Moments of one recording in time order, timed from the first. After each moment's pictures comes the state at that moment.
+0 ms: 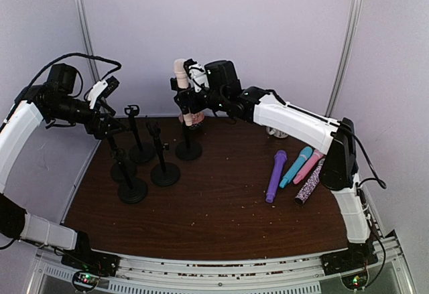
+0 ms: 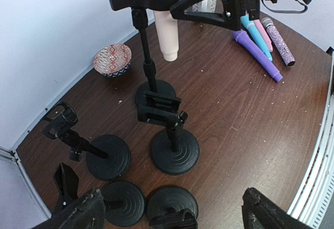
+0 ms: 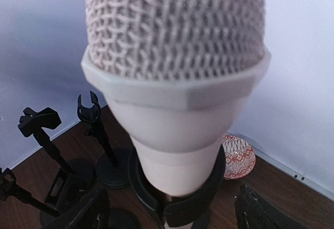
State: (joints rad) left arm -0.09 1.25 1.45 -1.01 0.59 0.58; right arm 0.86 2.25 2.26 -0.28 0.11 0.05
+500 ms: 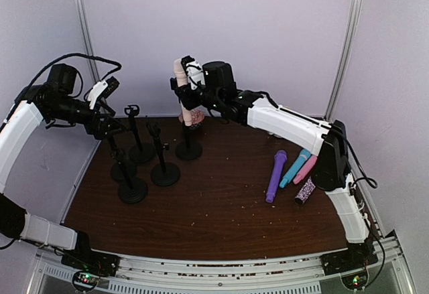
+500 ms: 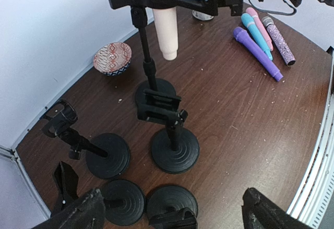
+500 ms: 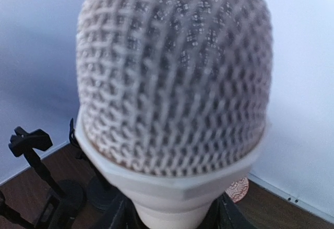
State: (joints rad) left arm -0.09 1.25 1.45 -1.02 0.58 0.58; right arm 0.86 2.32 2.33 -0.15 0.15 0.00
